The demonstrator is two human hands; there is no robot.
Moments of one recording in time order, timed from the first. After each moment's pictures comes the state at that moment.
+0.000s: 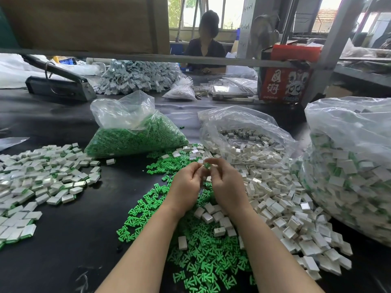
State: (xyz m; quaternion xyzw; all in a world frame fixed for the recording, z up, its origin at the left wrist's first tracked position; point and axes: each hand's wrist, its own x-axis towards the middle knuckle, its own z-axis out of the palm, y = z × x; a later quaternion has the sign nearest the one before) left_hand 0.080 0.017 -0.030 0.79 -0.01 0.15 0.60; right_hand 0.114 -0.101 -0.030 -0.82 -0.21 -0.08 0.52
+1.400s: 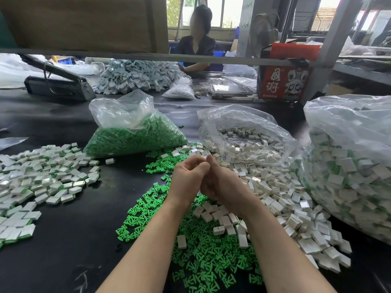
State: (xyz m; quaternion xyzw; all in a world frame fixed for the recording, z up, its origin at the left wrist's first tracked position) left_hand 0.075 0.004 -0.013 0.64 0.08 0.14 0.75; right_hand 0.112 -0.104 -0.016 -0.65 -0.22 0.25 0.69
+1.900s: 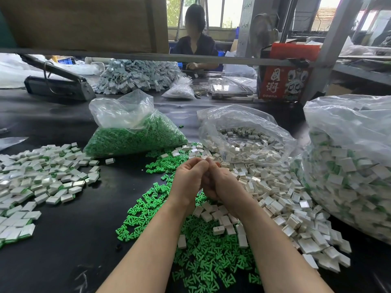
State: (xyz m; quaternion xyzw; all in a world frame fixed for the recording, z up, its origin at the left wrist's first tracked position) left_hand 0.075 0.000 -0.012 0.57 0.07 0.09 0.81; right_hand 0.109 -0.105 -0.017 -0.64 -0.23 0.23 0.69
